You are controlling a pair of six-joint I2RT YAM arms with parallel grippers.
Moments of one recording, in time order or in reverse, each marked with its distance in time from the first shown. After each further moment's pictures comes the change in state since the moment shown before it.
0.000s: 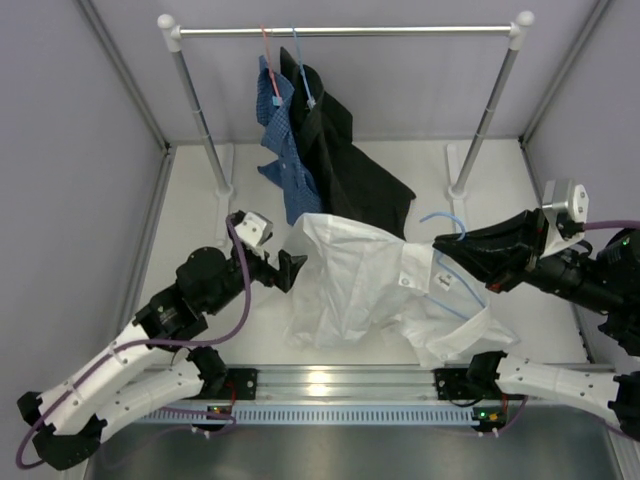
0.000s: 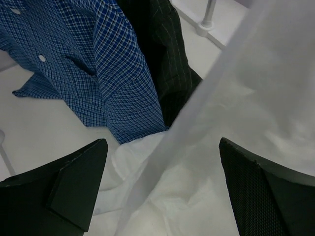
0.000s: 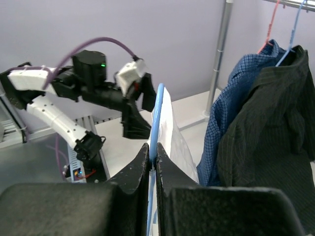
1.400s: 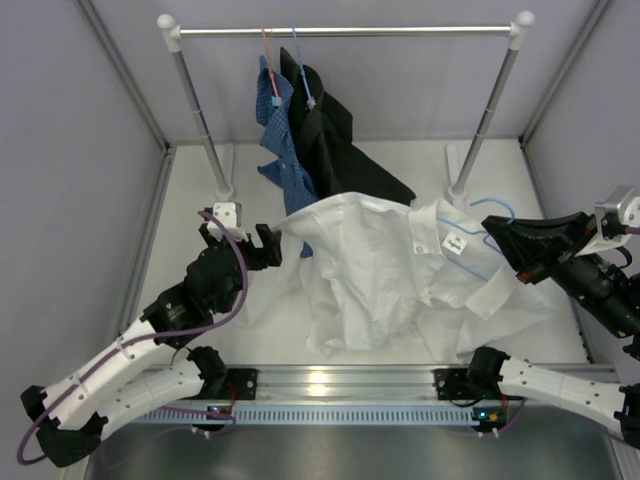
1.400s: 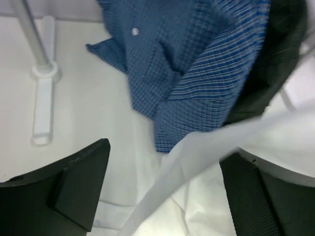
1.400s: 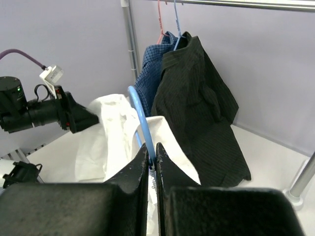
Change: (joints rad) left arm -0.005 0.063 -0.053 0.042 -0.510 -0.293; right arm 0.000 -0.158 -0.060 -0.046 0.397 -0.029
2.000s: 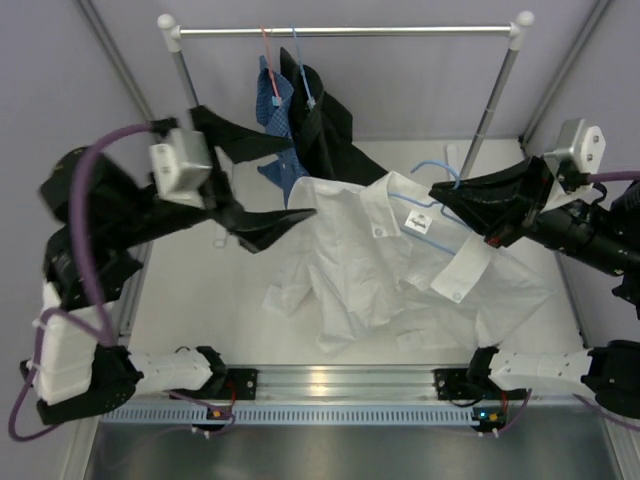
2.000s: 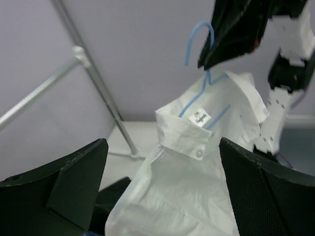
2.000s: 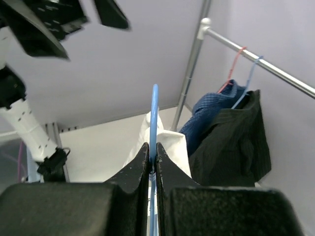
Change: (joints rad) left arm 0.003 0.460 1.289 -0.330 1.051 0.486; right arm -0.001 0.472 0.581 -0.146 -0.356 -0.156
